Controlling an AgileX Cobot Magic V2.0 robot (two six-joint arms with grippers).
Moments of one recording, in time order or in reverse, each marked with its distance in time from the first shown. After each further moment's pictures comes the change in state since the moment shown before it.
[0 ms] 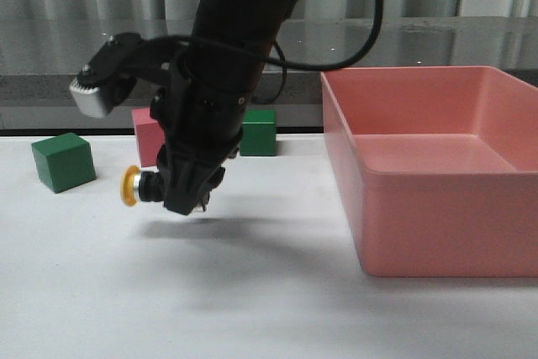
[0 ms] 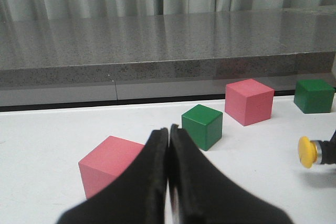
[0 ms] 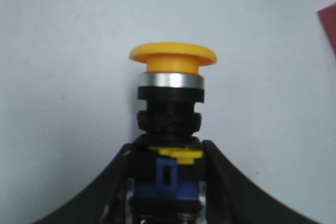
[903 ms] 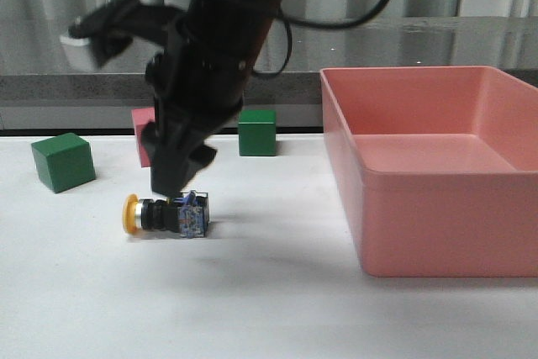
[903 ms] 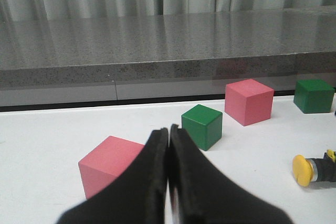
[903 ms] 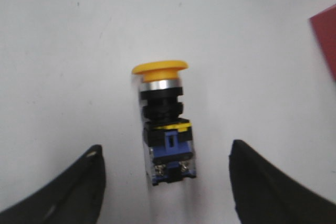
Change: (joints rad) left arm 0.000 0.000 0.000 0.000 0.000 0.000; right arm 0.002 -0.091 -0.008 0.061 0.067 0.019
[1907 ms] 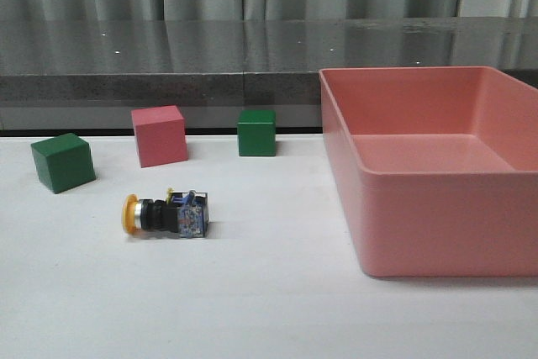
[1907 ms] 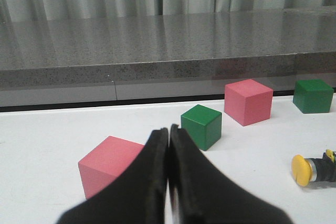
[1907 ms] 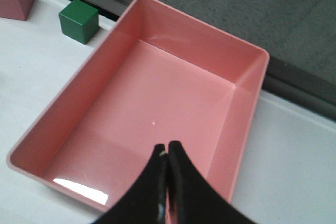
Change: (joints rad) left arm 0.000 0.000 0.000 0.000 0.000 0.000; right arm -0.494 -1.091 0.643 -0.220 -0.004 0.638
